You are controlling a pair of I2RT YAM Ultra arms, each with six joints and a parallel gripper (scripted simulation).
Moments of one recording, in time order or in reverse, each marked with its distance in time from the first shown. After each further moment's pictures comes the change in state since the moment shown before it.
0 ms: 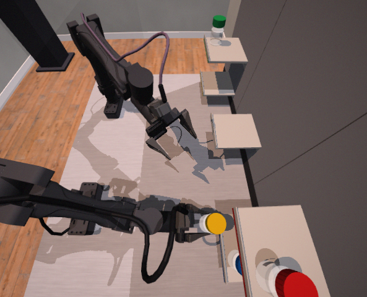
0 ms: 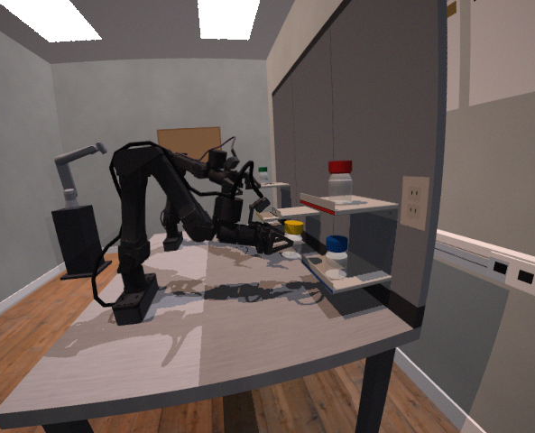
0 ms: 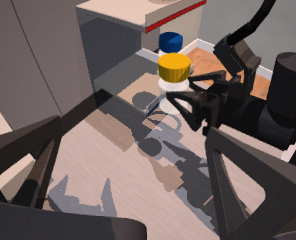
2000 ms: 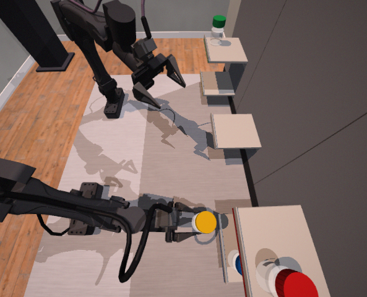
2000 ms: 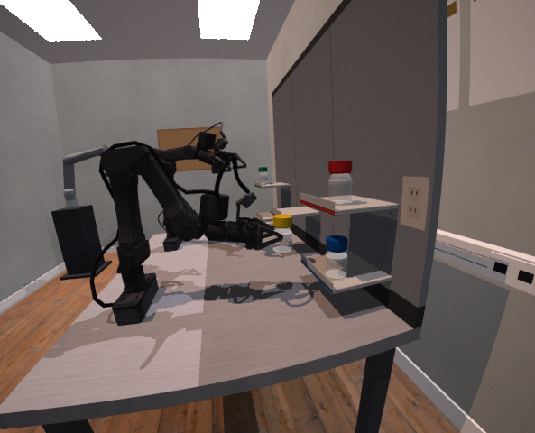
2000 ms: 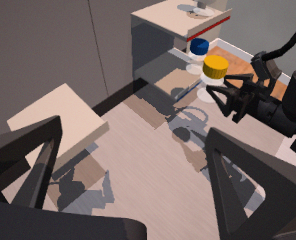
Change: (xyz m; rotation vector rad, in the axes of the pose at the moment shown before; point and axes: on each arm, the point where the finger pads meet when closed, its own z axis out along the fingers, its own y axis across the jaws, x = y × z) left arm -0.039 0.061 -0.123 -0.097 0.049 -0.031; right arm -0.013 0.002 -0.033 -0.009 -0.060 -0.008
